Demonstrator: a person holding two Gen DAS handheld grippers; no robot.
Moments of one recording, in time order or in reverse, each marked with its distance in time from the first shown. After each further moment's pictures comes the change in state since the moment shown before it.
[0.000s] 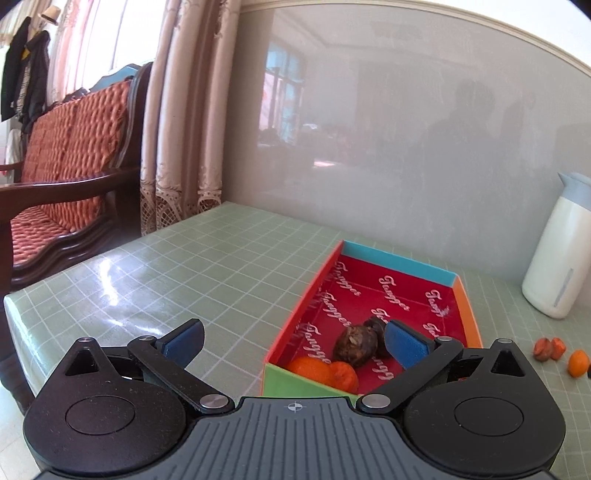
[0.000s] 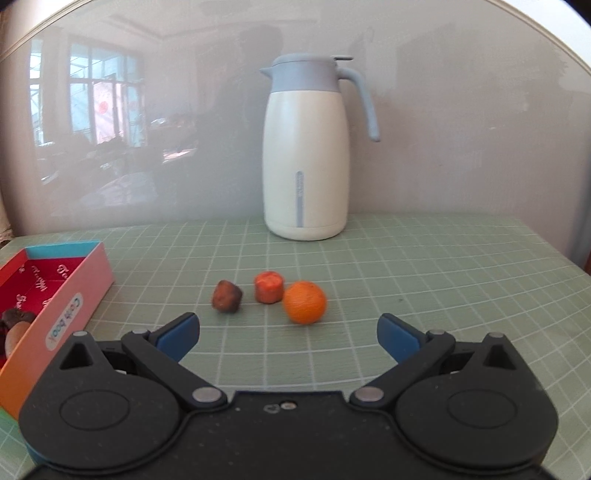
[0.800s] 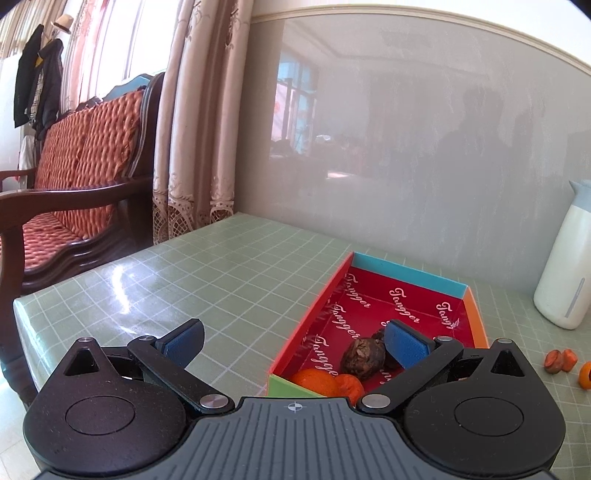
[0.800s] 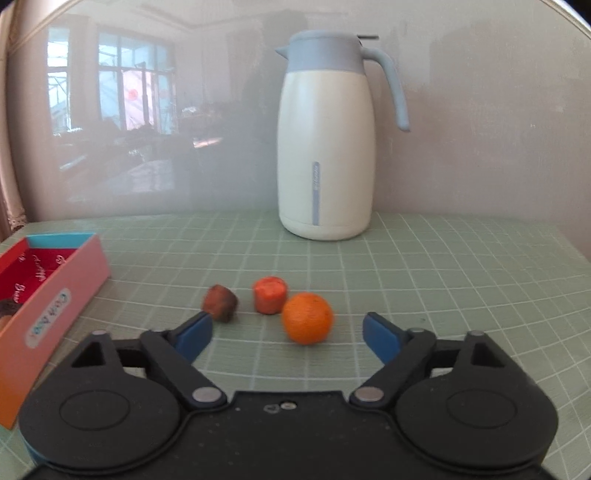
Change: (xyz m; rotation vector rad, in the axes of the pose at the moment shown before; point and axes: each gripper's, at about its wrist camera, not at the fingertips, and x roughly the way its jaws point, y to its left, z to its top) left arm -0.002 -0.002 0.000 -0.006 -0.037 0.038; right arm 0.043 -0.026 0.013 -0.045 0.040 0.087
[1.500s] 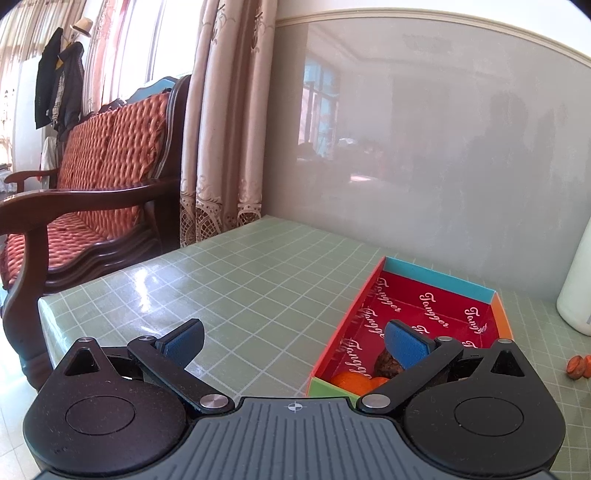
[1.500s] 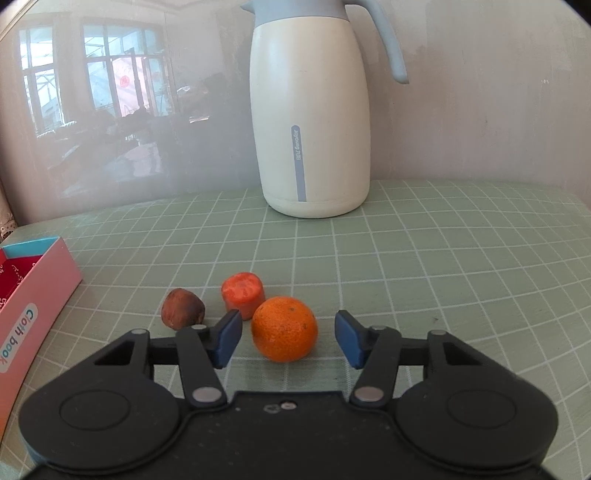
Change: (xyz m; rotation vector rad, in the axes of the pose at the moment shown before) left arm 0.002 0.011 -0.001 -0.008 -0.005 0.077; right arm 0.046 -0.022 0.010 0.064 0.096 0.037
